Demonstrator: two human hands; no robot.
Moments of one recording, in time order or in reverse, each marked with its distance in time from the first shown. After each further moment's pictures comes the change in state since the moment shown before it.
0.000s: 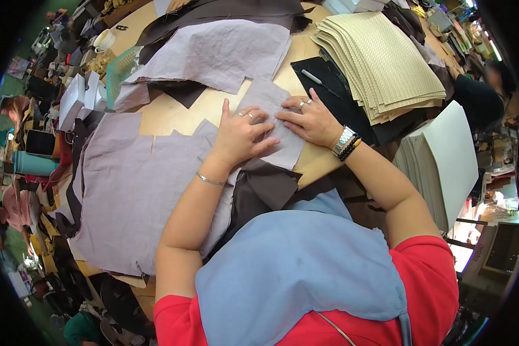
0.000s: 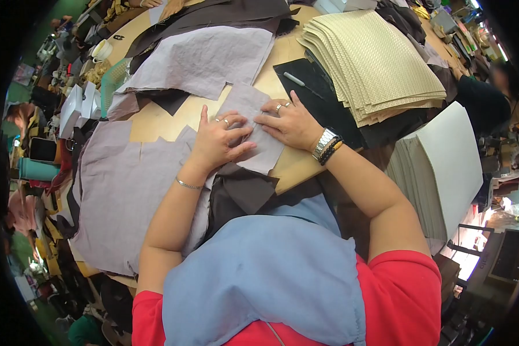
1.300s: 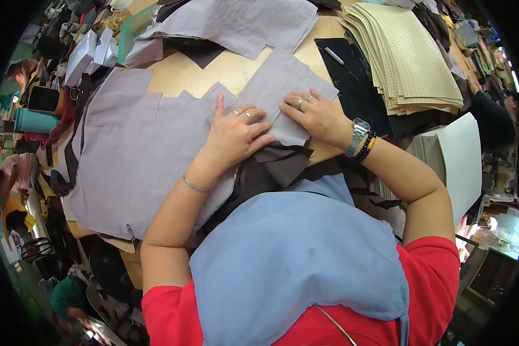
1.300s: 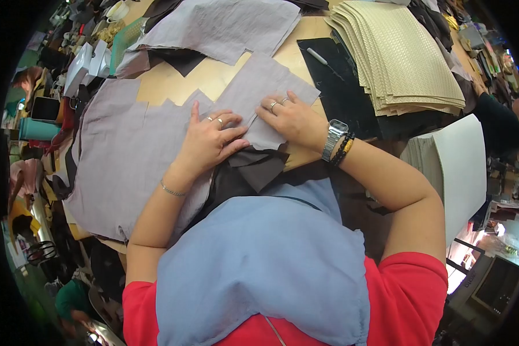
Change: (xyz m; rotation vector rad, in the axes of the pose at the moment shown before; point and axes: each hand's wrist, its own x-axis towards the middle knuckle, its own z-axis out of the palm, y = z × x) left_hand -0.056 0.038 -0.042 0.064 -0.134 -0.136; right_hand 0.001 -0.042 -0.006 -0.022 -0.256 -0.191
